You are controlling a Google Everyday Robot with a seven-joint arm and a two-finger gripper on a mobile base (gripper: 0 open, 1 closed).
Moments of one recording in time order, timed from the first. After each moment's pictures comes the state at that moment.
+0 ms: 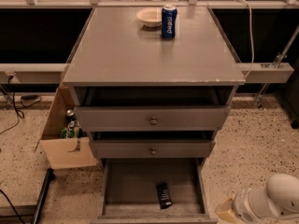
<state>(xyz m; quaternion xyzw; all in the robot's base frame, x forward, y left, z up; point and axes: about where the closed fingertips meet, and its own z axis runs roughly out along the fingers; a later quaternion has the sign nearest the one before) 0.357 -0.257 0.457 -0.42 0.87 0.20 0.16</state>
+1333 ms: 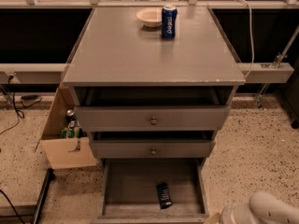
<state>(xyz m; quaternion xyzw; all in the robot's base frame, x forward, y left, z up) 0.349 -0.243 0.316 -0.41 0.86 0.26 0.16</state>
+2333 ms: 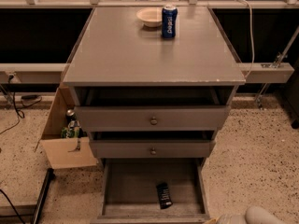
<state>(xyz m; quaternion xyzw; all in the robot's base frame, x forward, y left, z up) 0.354 -0.251 0.210 -0.37 0.87 0.28 0.19</state>
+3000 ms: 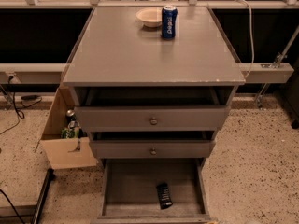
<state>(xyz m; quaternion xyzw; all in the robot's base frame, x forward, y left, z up) 0.353 -0.245 0.194 -0.41 0.85 0.21 0.27</state>
